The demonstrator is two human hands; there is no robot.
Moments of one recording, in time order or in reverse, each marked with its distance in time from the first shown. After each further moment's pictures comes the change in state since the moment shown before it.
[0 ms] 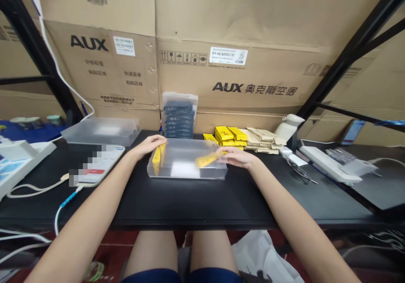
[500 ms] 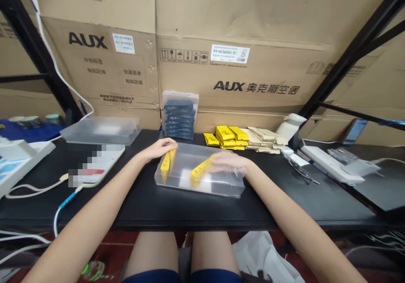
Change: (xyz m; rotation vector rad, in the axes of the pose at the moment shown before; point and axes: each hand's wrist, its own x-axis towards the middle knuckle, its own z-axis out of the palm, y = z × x) left_hand -0.008 0.016 0.031 0.078 -0.161 0.078; right_hand 0.007 0.003 0.037 0.010 -0.066 0.103
